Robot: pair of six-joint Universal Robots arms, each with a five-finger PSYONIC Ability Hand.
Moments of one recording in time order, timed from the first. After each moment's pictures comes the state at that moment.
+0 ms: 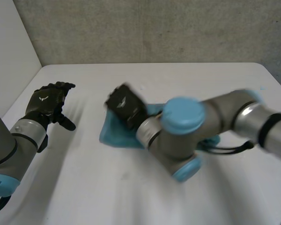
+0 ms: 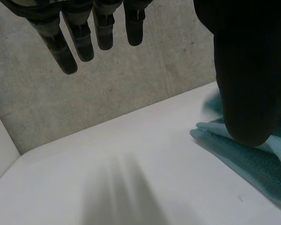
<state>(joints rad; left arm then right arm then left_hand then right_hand) 4.52 -1.85 -1.81 3.55 -1.43 3.20 2.34 -0.72 1.01 -0.29 1.36 2.42 0.20 0.20 0.22 0.21 0.05 0.95 1.15 1.16 1.16 0.96</state>
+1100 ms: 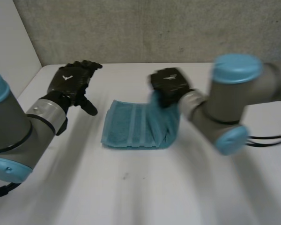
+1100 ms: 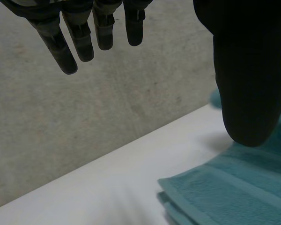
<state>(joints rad) 4.35 -1.84 -1.60 3.41 -1.44 3.21 2.14 -0.85 0.99 -0.02 1.36 2.91 0.20 0.20 0.22 0.21 0.05 0.91 1.13 1.18 1.19 0.96</state>
